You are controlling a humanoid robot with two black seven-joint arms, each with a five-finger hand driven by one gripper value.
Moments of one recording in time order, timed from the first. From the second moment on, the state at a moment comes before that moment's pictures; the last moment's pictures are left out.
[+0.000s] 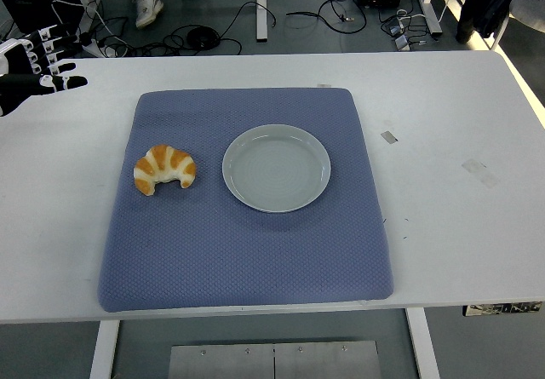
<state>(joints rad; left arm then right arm) -0.66 0.68 -0.99 -0.98 0.58 -0.38 -0.04 -0.06 0.00 -0.08 0.17 -0.13 -0.07 0.20</state>
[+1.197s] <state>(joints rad) -0.69 0.69 -0.93 -0.98 0.61 -0.44 -0.11 -0.06 0.00 -0.08 0.17 -0.13 -0.07 0.20</state>
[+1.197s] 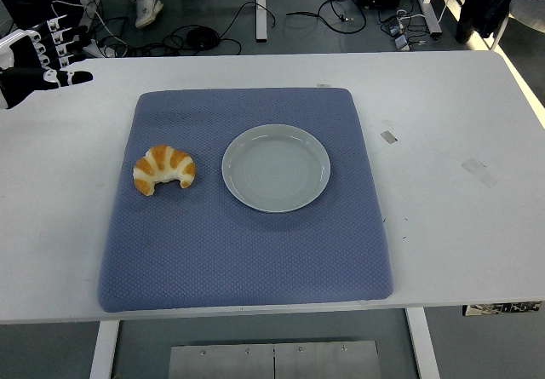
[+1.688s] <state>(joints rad) -0.72 0.63 -0.89 -1.11 0.94 -0.34 -0.12 -0.06 0.00 -0.08 0.17 -0.13 -0.07 0.20</state>
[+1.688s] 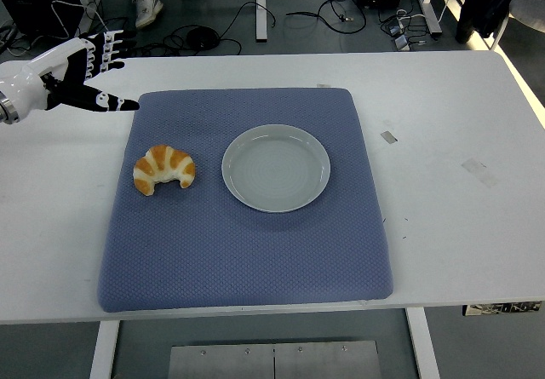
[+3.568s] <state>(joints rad) -0.80 0.69 -0.56 -1.17 1.22 -0.32 -0.10 -0.06 0.00 -0.08 0.17 -0.13 -0.07 0.20</state>
